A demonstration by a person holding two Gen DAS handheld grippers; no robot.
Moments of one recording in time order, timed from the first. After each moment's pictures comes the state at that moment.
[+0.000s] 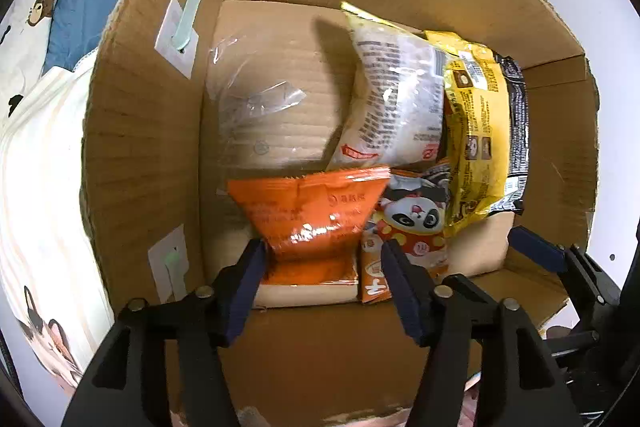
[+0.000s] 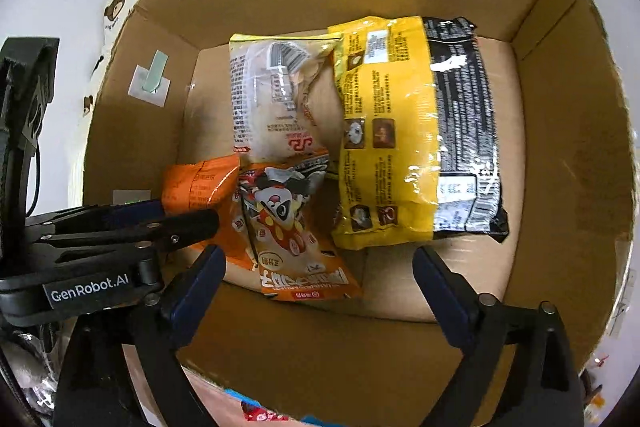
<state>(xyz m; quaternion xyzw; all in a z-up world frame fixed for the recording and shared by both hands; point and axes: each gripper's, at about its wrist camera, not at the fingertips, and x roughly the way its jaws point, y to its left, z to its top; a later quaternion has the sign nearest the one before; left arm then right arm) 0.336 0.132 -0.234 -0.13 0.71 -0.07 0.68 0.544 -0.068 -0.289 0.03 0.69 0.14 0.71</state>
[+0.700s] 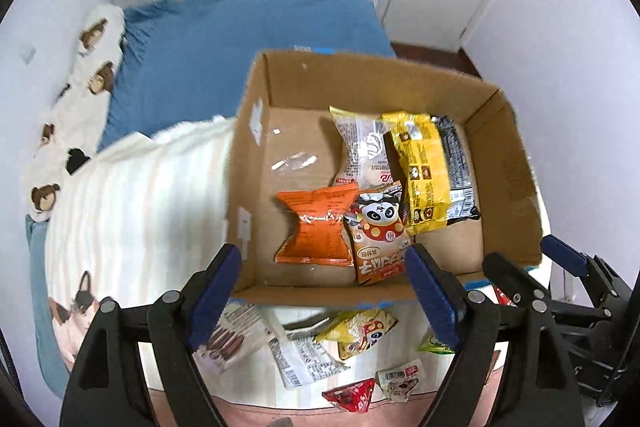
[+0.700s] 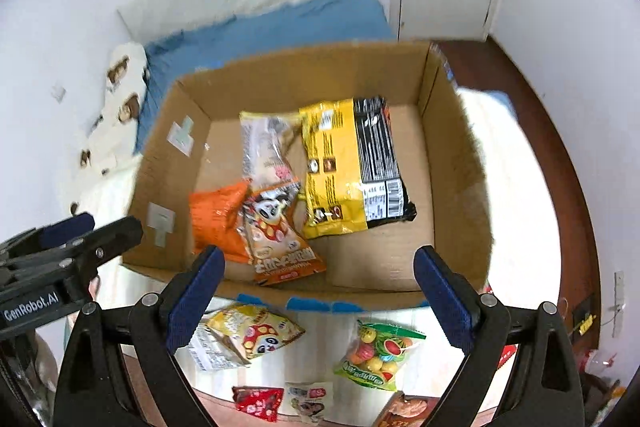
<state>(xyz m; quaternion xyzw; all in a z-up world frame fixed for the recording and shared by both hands) 0.243 0.130 -0.107 -0.08 0.55 -0.01 0.83 0.450 -0.117 -0.171 0.02 0.54 0.08 0.83</state>
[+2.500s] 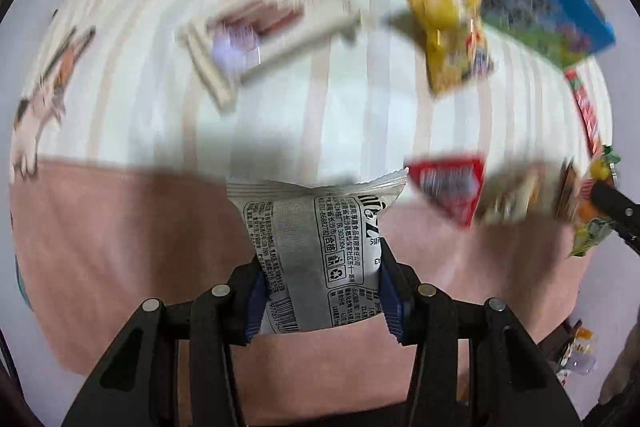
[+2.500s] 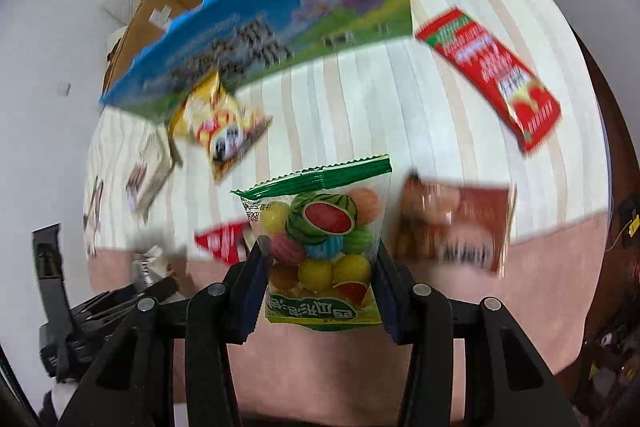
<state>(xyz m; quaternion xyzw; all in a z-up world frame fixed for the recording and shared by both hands) 0.025 0.124 -0.277 -0.10 0.66 0.01 0.74 0.266 -0.178 -0.271 0.13 0.64 0.09 0.75</state>
